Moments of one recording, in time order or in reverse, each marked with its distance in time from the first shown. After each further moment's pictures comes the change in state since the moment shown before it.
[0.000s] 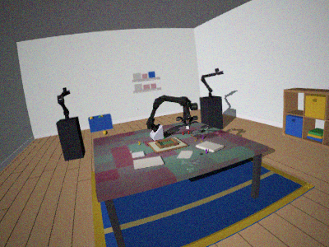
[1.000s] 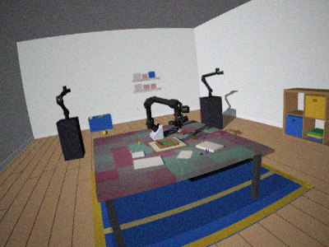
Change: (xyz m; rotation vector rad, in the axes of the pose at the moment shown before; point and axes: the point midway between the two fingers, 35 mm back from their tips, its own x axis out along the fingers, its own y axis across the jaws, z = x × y) arm 0.009 -0.067 0.057 -0.882 0.004 0.008
